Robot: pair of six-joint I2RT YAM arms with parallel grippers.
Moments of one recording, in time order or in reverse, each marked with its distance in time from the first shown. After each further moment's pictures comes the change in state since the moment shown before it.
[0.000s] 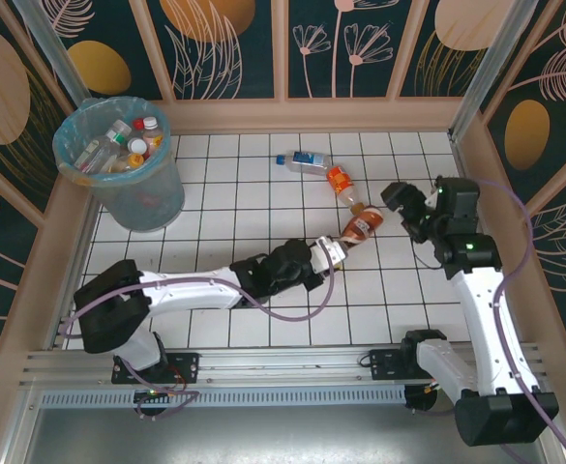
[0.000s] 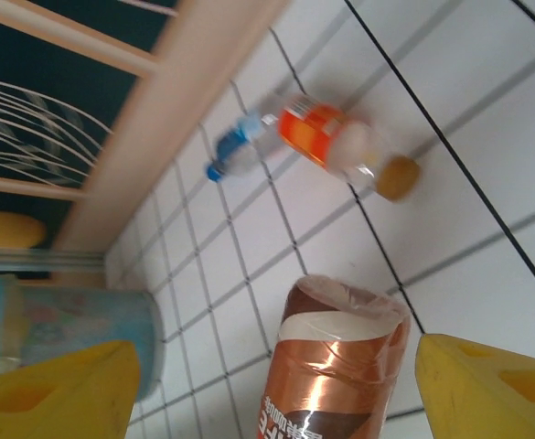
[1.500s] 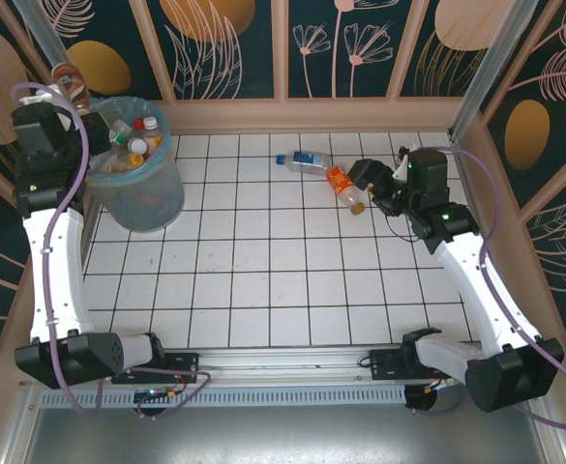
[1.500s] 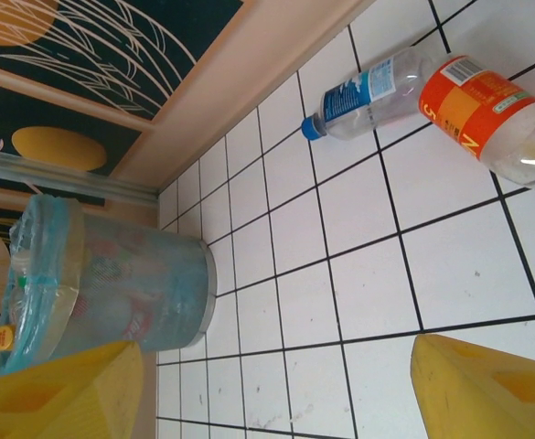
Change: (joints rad) left arm 1.359 -0.283 0.641 -0.802 0.267 -0.445; right arm 0.197 0.208 0.093 0.169 -0.040 -0.003
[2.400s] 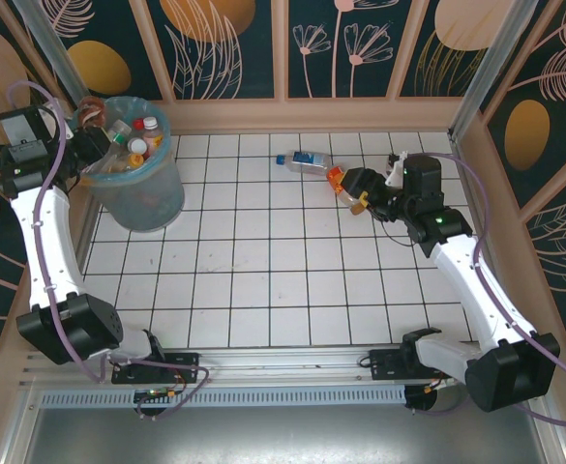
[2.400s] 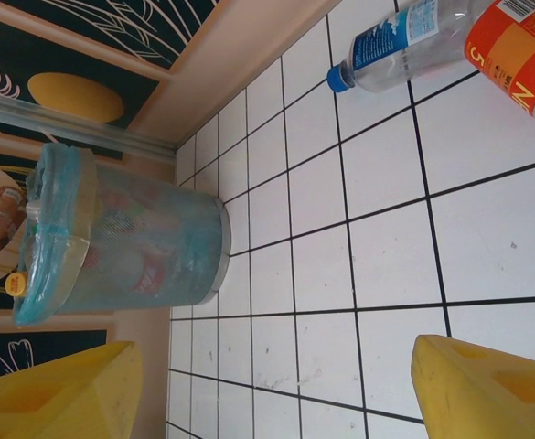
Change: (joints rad) left arm 0.158 0.149 0.060 -0.188 0.325 0.018; right arm 0.000 0.002 -0.080 0.076 -0.120 -0.023
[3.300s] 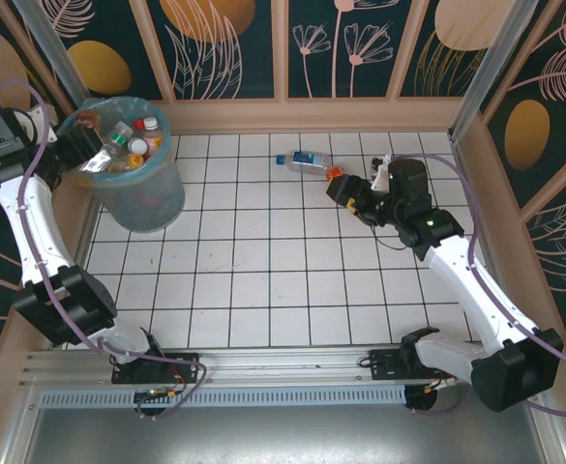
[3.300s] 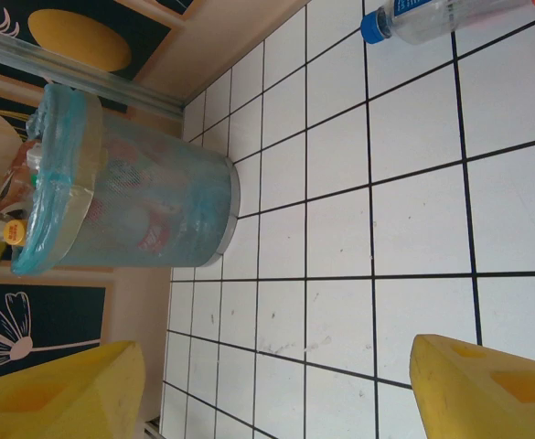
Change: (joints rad) left arm 0.133 0.120 0.086 -0.038 0.121 0.139; right arm 0.118 0.002 0.006 -0.013 0.032 -0.003
